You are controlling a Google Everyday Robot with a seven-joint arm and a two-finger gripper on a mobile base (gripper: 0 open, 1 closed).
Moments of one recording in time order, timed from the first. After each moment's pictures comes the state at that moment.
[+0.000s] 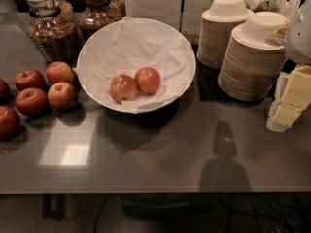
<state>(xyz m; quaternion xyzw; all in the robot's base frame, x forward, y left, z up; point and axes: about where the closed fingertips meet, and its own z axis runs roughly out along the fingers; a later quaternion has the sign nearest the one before) 0.438 -0.217 0.976 -0.60 0.78 -0.03 0.16</state>
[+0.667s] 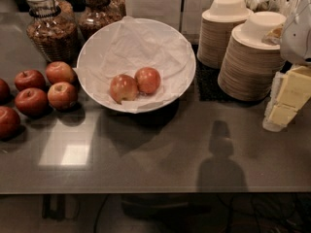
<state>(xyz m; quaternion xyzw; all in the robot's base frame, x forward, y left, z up) 0.441 -0.209 0.975 -0.61 0.77 -0.04 0.16</state>
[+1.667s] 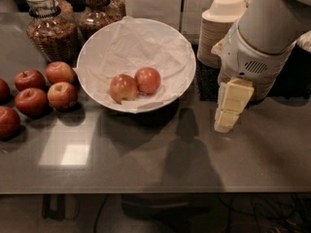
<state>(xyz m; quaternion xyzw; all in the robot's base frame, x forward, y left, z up) 0.477 -0.138 0.930 -0.66 0.73 -0.02 0.17</state>
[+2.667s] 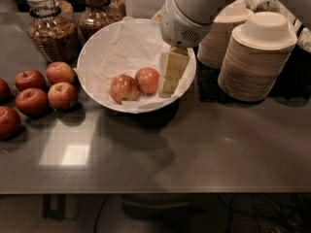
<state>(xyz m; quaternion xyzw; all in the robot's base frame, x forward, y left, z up) 0.546 -0.018 0.961 -0.73 0.63 0.01 0.26</state>
